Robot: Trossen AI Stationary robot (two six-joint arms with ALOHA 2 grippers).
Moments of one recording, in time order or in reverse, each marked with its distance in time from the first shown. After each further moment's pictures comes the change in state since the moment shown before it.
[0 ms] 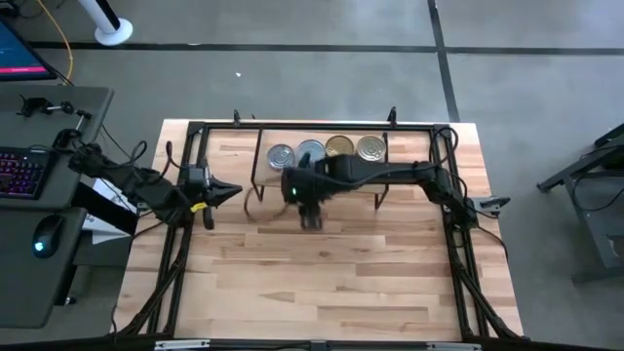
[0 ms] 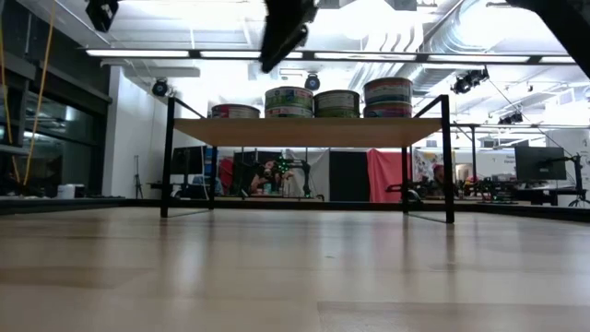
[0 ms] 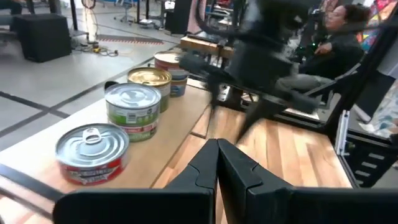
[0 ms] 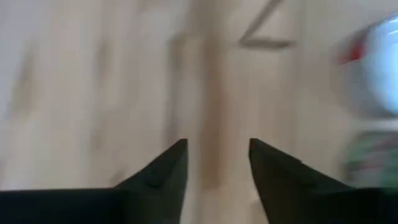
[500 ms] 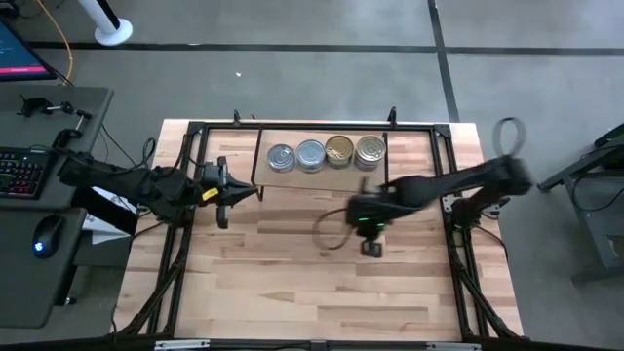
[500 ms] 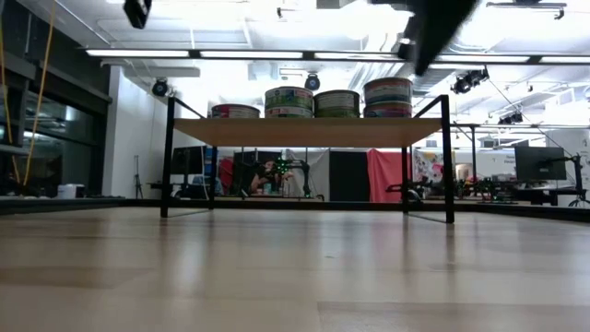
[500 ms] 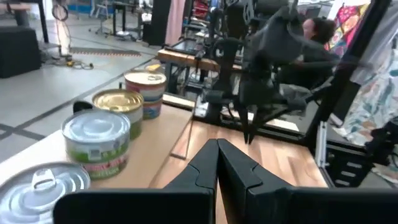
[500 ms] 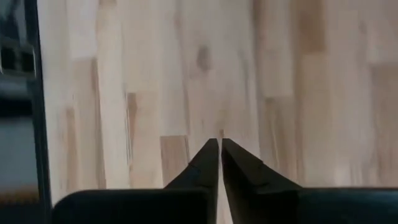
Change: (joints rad) left arm 0.202 0.137 0.000 0.250 0.285 0.092; right arm 0.142 -0.596 -0.940 0.260 -0.190 0.315
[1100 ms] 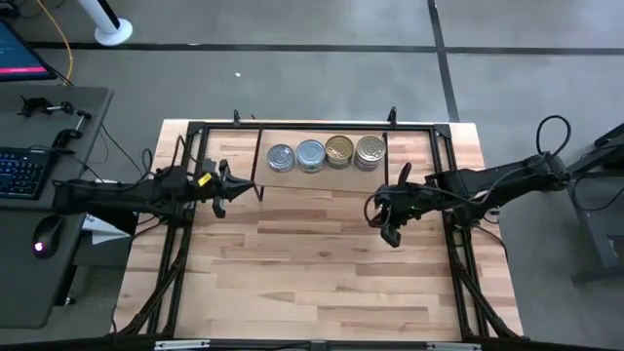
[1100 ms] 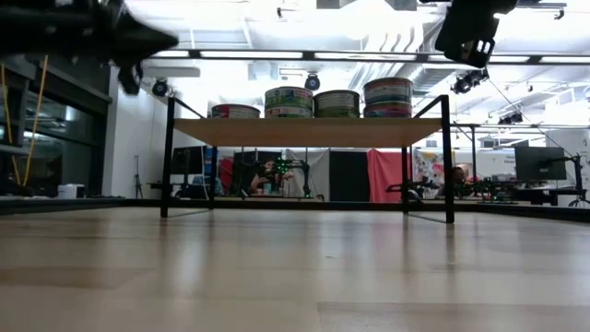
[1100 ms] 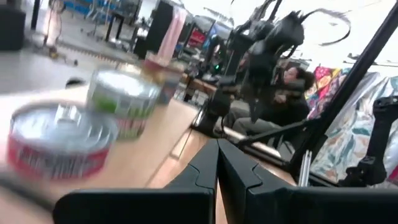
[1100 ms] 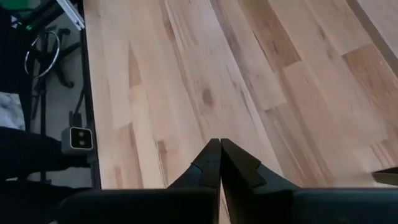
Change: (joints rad) left arm 0.318 -0.246 -0.421 0.320 0.336 -0.172; right arm 0.011 -0.448 -0.395 0.311 0.079 0.350
